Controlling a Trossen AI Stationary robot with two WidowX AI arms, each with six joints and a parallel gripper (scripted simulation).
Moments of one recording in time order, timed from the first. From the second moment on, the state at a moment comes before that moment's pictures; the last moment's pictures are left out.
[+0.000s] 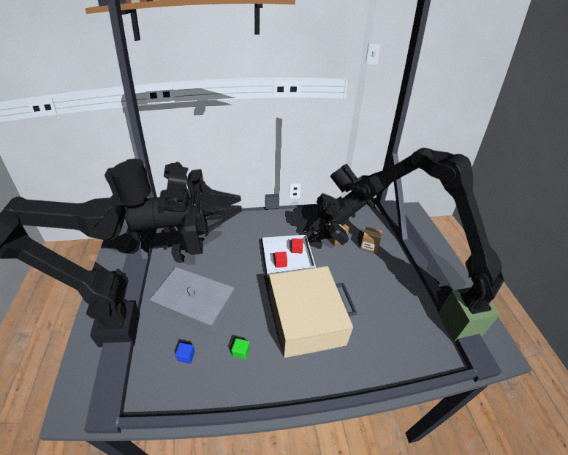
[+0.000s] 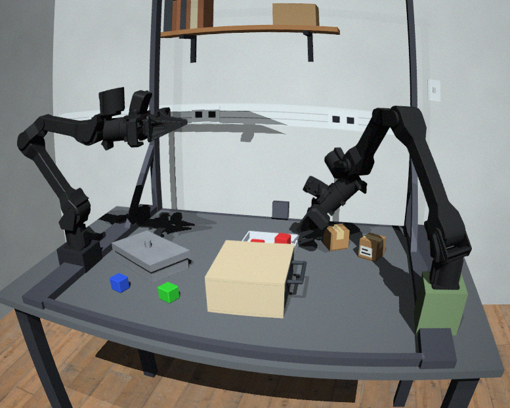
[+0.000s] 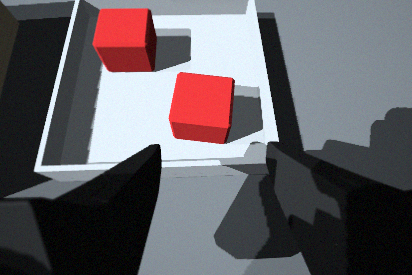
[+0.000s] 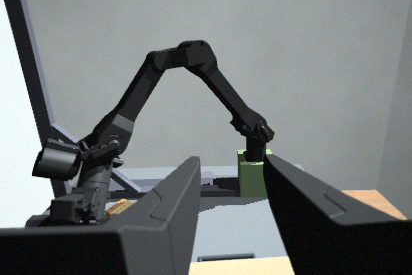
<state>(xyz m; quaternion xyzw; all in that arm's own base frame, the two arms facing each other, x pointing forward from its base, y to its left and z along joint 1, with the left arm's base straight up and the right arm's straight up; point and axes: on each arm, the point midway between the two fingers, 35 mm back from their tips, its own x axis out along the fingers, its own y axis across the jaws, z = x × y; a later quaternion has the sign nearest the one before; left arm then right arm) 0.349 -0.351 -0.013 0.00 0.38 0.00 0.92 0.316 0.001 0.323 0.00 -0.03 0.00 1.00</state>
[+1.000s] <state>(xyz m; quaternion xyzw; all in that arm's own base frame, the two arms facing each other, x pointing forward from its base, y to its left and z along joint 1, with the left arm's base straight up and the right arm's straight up) 0.397 -0.282 0.076 -0.05 0.35 -0.01 0.94 0.316 0.001 0.324 0.00 -0.03 0.00 1.00</state>
